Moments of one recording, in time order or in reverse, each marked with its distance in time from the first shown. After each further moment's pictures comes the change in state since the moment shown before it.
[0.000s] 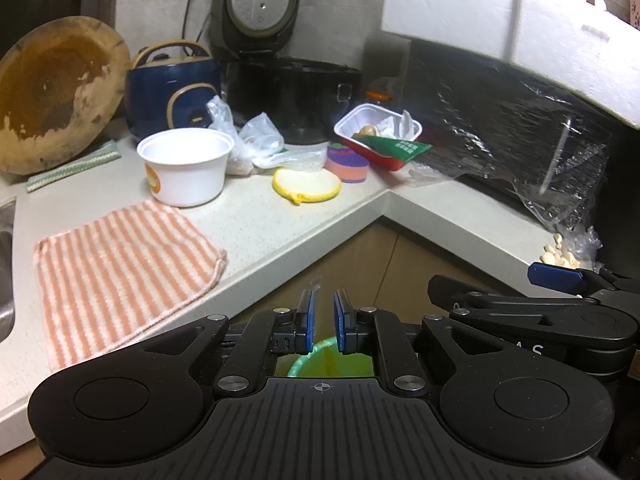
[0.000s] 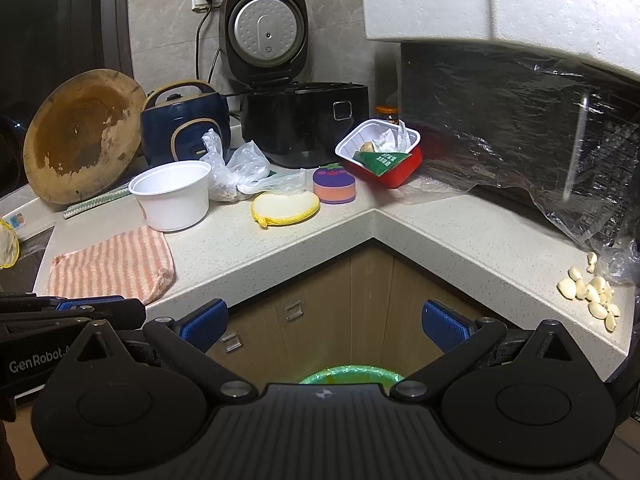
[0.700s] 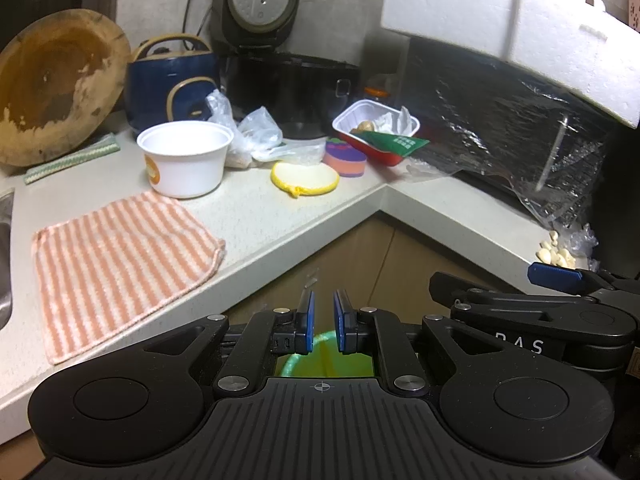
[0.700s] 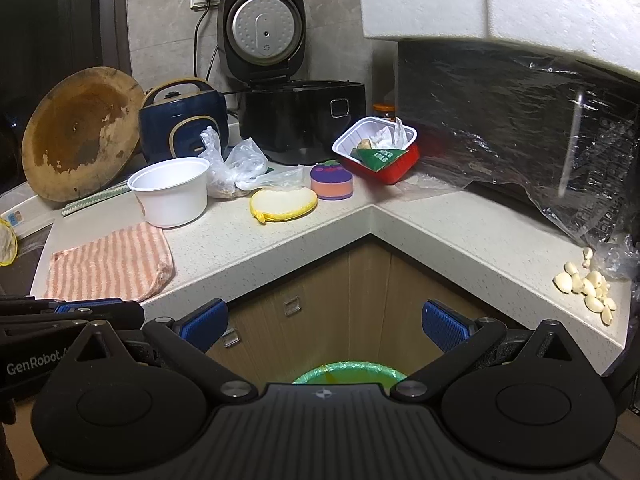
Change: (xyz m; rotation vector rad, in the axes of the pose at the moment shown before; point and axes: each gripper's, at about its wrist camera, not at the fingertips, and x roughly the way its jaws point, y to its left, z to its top) left arm -0.002 0.001 -0.007 -0.013 0.011 -0.013; right arm -0.005 -0.001 -0.005 0.004 0.005 -0.012
